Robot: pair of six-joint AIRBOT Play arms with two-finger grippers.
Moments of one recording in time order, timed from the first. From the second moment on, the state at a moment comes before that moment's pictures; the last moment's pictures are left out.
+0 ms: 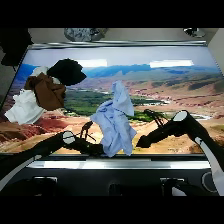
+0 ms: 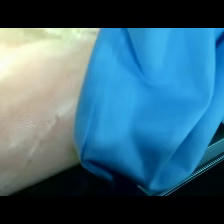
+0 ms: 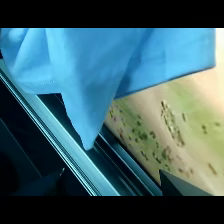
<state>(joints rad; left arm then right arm) -0.62 -1.30 0.62 0.76 -0.80 -1.56 0.01 -1.29 0.74 -0.87 1.34 0.76</state>
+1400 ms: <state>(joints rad) -0.16 -0.64 1.71 1.19 -0.63 -1.70 0.29 -0.80 1.94 -1.78 0.97 1.17</state>
